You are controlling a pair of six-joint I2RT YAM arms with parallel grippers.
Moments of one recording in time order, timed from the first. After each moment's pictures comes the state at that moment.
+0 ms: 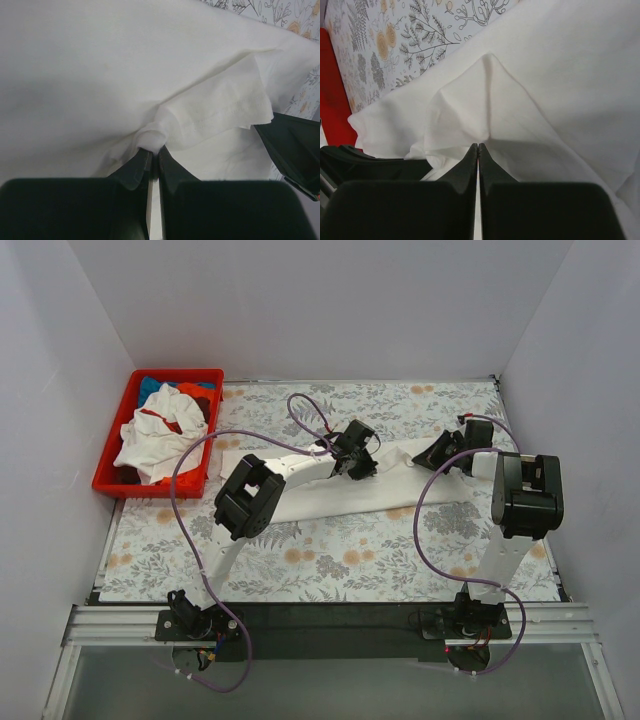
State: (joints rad) left arm -0.77 2.33 1.77 -0.28 -0.07 -1.16; right arm -0.08 1.91 1.01 0.13 -0.57 0.62
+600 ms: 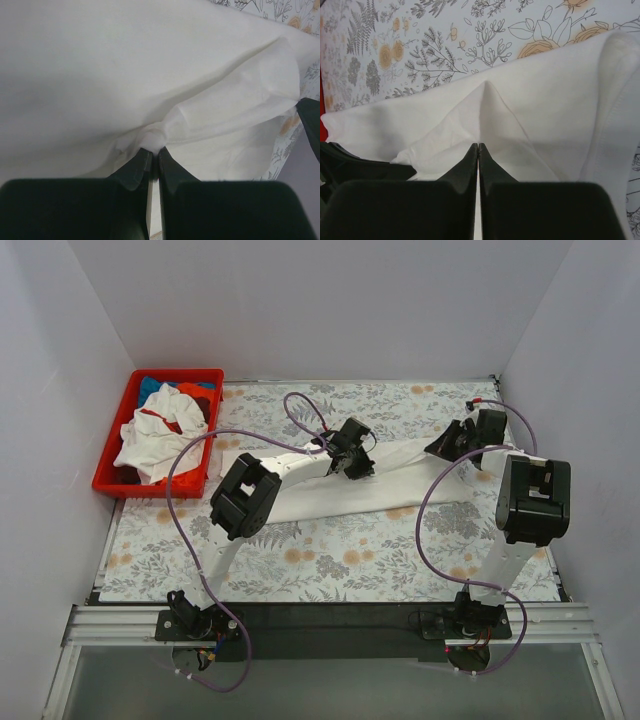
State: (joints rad) left arm -0.76 2.30 1.75 -0.29 -0.04 -1.14; right arm -0.13 1.86 1.07 0.08 -0.56 0.44
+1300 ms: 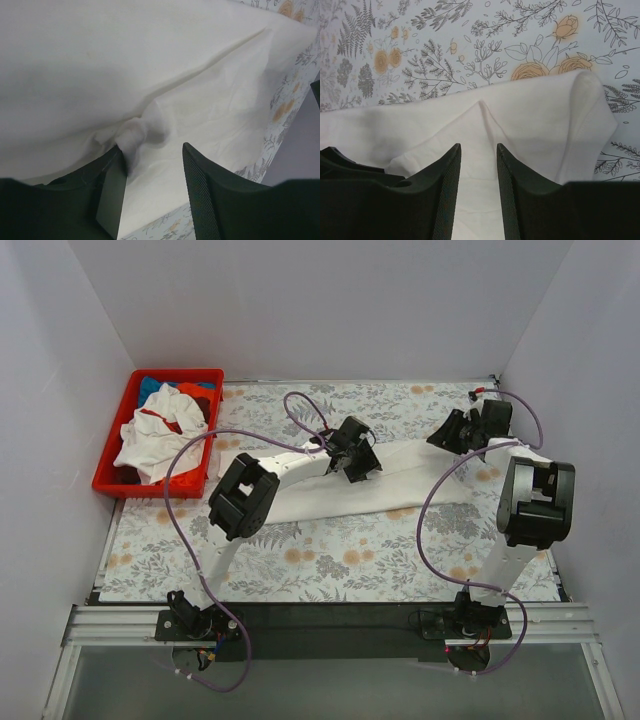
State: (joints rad) left arm -0.75 2.29 1.75 -0.29 0.02 -1.14; right arm -0.13 1.84 1.15 -0.02 -0.52 0.33
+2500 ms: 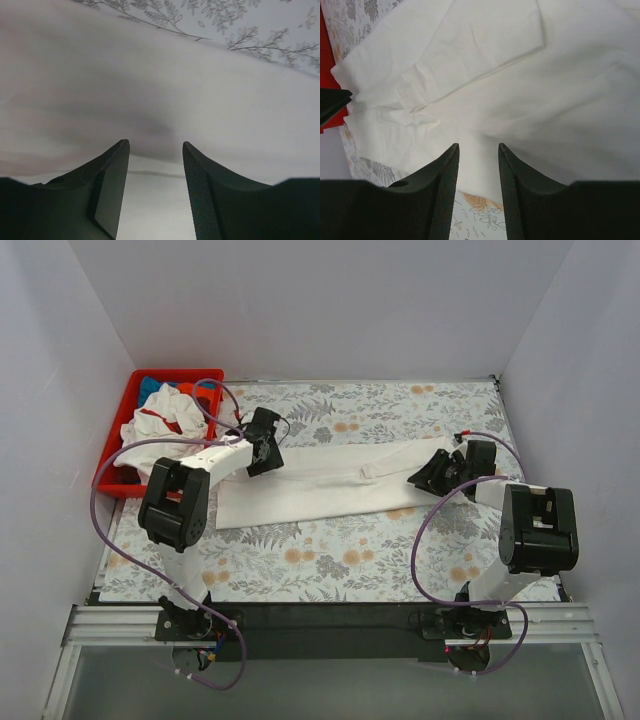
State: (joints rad) left arm -0.38 1.90 1.32 -0.45 -0.27 -0.67; right arm -0.06 1.63 0.73 0.09 -0.60 0.52
